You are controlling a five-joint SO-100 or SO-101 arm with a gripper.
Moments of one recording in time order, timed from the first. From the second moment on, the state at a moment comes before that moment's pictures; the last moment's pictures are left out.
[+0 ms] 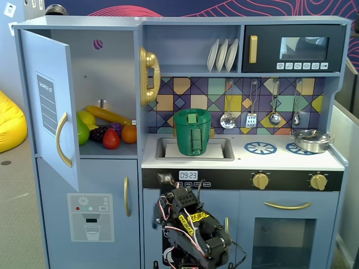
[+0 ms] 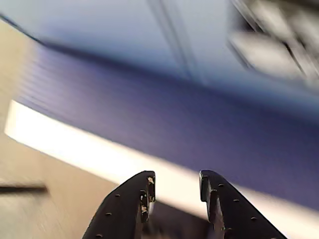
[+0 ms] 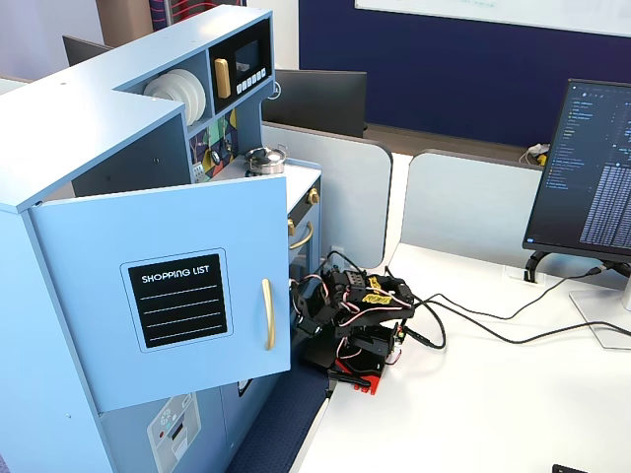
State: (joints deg) arm -38.1 182.3 162.9 66.9 -77.5
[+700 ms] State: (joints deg) arm -73.7 167.4 129.1 47.4 -92.4
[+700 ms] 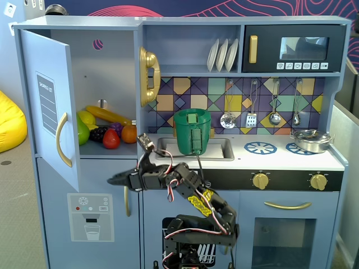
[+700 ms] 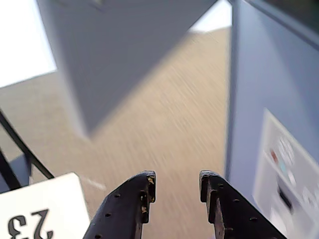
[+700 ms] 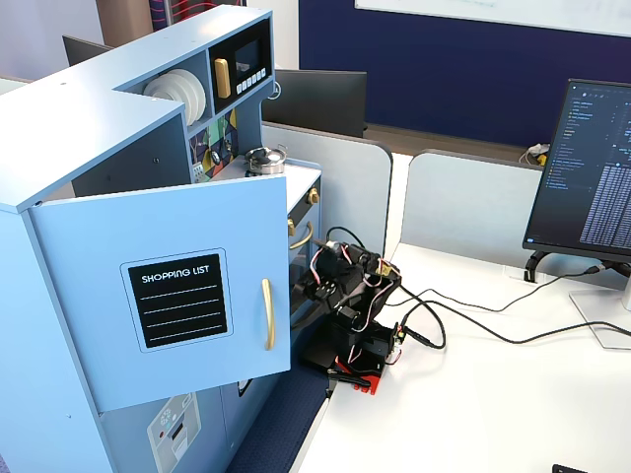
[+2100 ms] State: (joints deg) arm -88.2 128.6 99.4 29.3 -108.3
